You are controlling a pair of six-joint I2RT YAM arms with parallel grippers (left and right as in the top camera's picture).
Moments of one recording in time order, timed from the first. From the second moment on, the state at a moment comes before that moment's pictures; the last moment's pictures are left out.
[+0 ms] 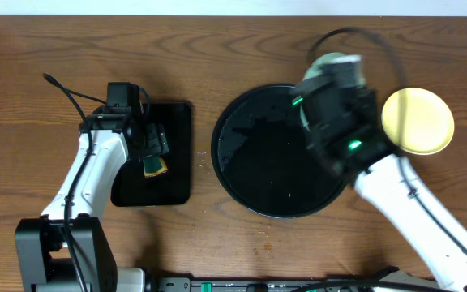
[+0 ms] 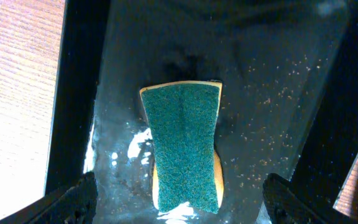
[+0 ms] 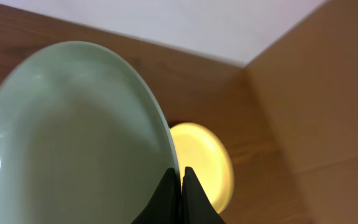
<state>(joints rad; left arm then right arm) 0.01 1.58 1.05 -0.78 -0.04 -0.25 0.46 1.42 1.21 -0.58 0.88 0.15</state>
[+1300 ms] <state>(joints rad) 0.01 1.58 1.05 -0.78 -0.04 -0.25 -0.50 1.66 1.20 -0.50 -0.32 0.16</state>
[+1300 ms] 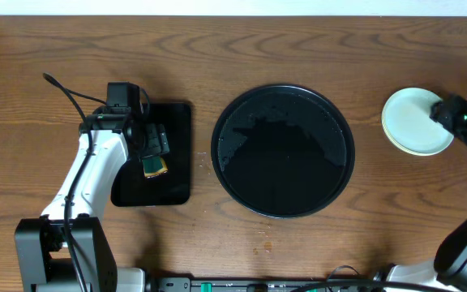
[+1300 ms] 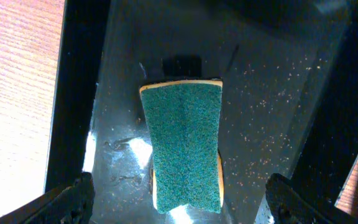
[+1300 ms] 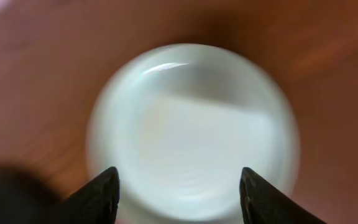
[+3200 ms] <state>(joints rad) 0.01 1.58 1.04 -0.78 -0.04 -0.25 -0.02 0.07 0.41 -0.06 -0.26 -0.08</state>
